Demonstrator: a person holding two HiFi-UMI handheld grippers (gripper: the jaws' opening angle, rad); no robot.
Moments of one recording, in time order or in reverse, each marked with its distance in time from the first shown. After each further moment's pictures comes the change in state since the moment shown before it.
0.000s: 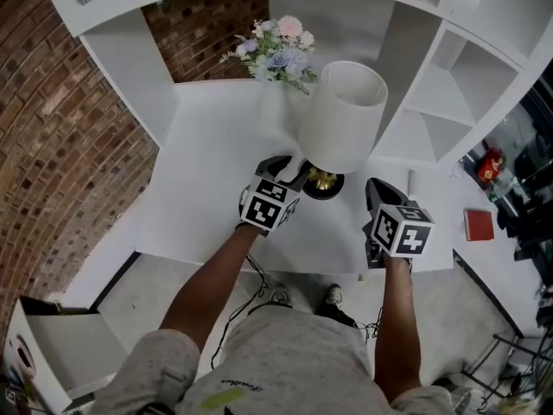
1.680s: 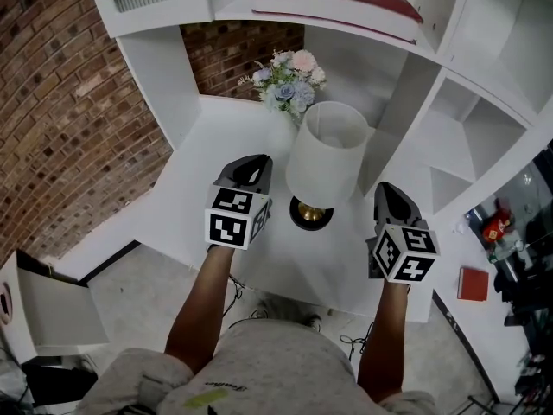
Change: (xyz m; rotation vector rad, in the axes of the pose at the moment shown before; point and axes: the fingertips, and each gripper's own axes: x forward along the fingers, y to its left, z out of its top) left arm -0.093 0.035 0.115 -0.104 -0.144 0.414; right arm -0.015 -0.029 0.108 -0.182 -0.243 0.129
